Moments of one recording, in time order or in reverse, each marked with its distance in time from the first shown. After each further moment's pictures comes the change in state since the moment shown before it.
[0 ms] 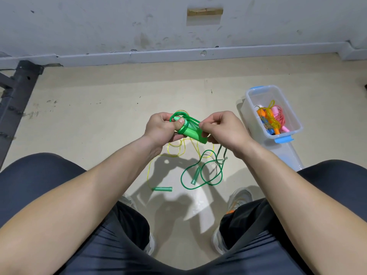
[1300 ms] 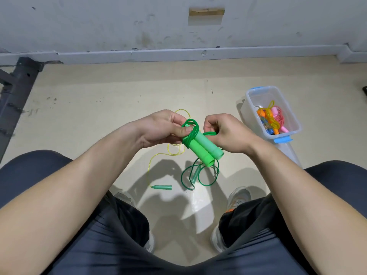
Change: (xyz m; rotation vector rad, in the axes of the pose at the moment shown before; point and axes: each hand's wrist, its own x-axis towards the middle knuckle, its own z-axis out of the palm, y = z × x) left_hand -0.016 0.029 -0.026 0.236 -0.638 -0.054; right_hand 0.000 0.005 -0.016 -0.376 -0.275 -0.323
